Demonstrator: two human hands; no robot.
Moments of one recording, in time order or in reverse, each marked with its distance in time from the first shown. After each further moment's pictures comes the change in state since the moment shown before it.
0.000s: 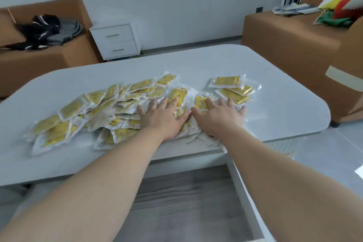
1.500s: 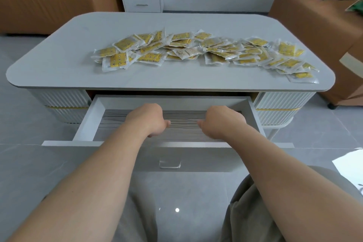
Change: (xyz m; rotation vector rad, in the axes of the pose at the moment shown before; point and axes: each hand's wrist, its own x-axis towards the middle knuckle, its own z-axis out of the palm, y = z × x) left_hand -0.248 -0.124 -0.012 -0.171 -0.370 -0.203; right_hand -0.239 -0.080 0.003 -0.161 -0.320 -0.195
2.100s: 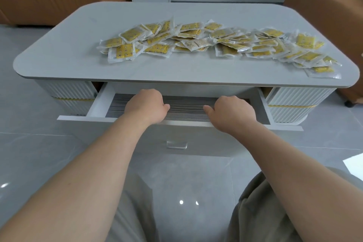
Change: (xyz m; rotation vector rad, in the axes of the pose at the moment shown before) left_hand 0.014 -0.016 -0.001 -0.108 0.183 -0.015; right_hand 0.023 0.003 0.013 0.046 0.177 -0.031
